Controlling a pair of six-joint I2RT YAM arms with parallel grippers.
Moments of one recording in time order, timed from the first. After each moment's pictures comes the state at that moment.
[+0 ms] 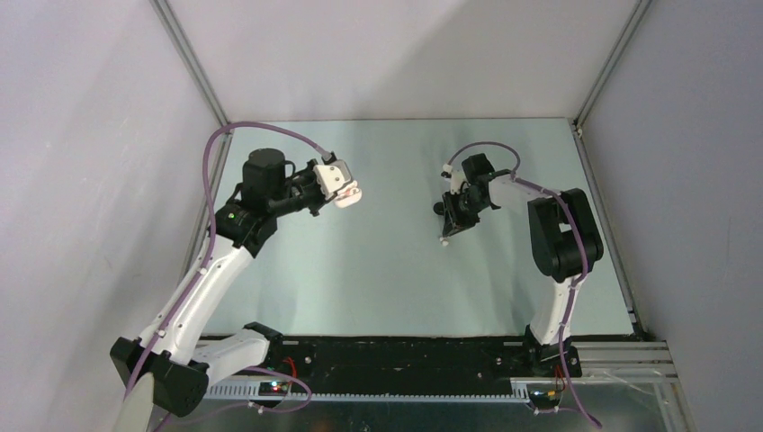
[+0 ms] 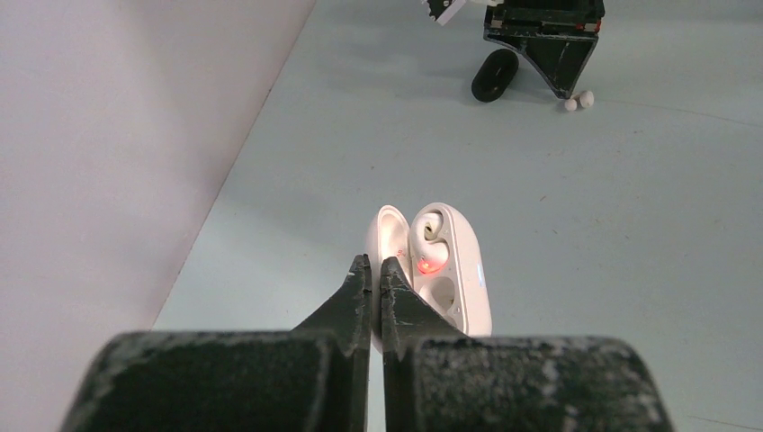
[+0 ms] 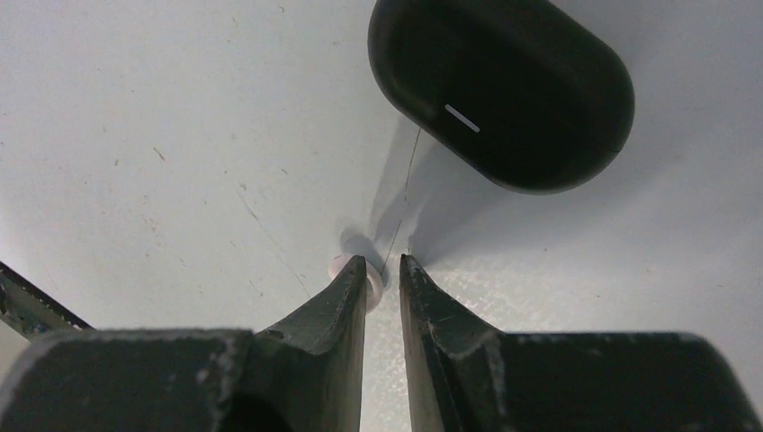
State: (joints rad) left arm -0.38 1.07 1.11 -0.43 0.50 0.66; right arm 0.30 1.93 1.25 -0.54 -0.42 0.03
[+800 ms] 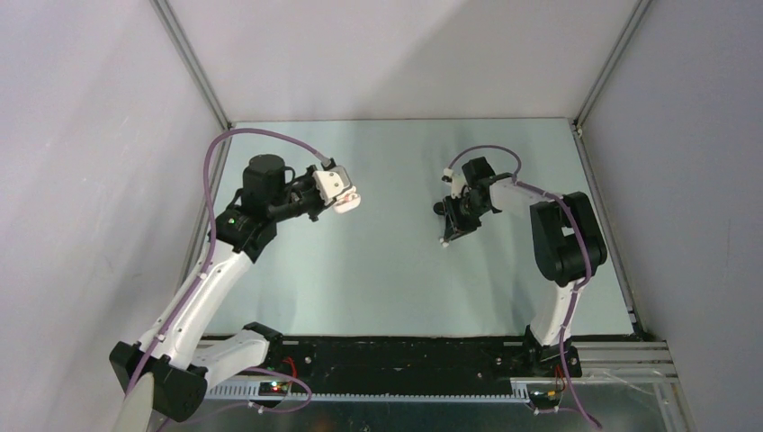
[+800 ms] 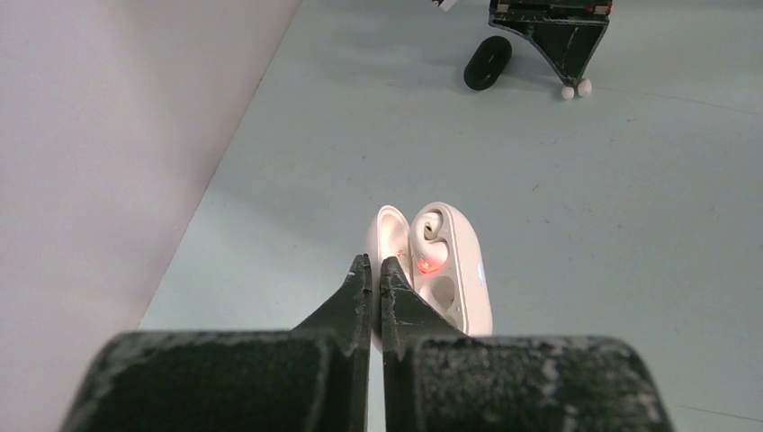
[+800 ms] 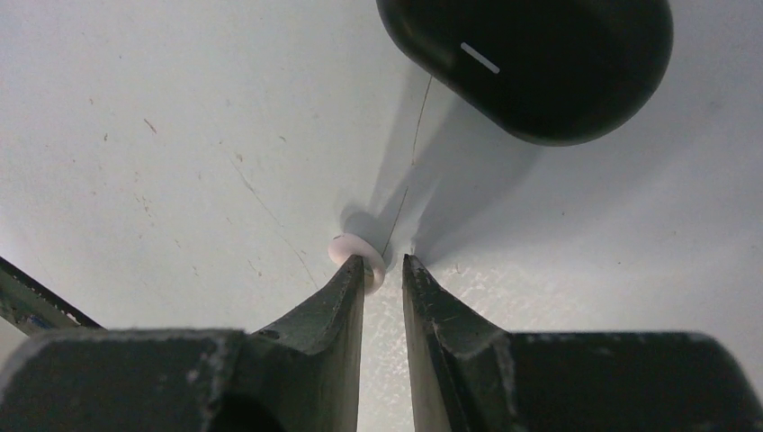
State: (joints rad) left arm -0.38 1.04 1.06 -0.42 0.49 0.66; right arm 0.32 1.89 1.21 -0.55 -0.40 0.03
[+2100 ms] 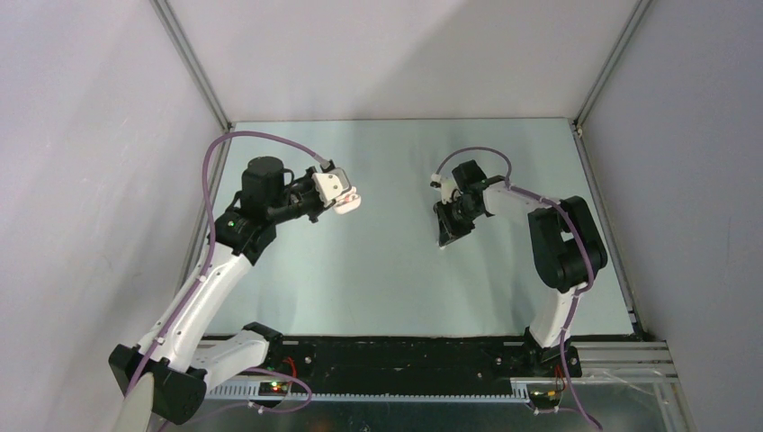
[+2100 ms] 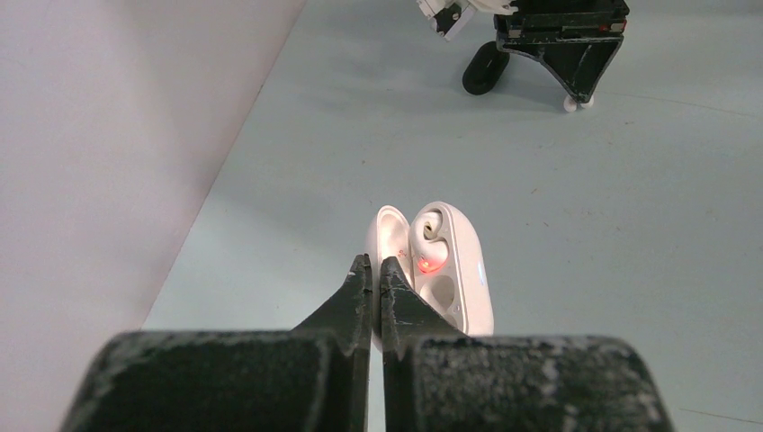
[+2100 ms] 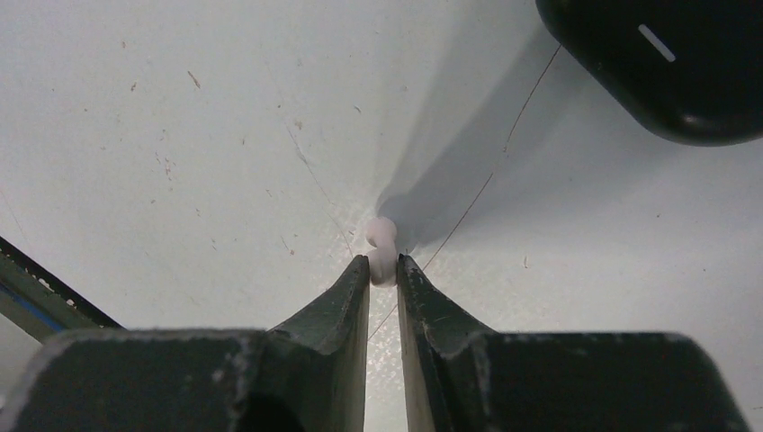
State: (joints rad) left arm -0.38 1.03 1.04 -0.40 0.50 0.66; right arm 0.38 1.85 1.19 -0.57 -0.40 -0.03
